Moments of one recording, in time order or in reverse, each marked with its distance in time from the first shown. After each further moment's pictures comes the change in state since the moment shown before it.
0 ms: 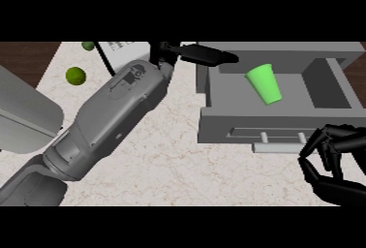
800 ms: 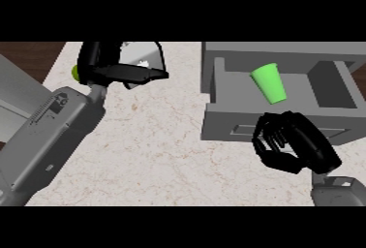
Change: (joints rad) left arm 0.370 0.269 0.085 -0.431 0.012 -0.078 0.079; right arm -0.135 0.018 0.246 0.328 0.575 -0.203 -0.126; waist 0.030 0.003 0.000
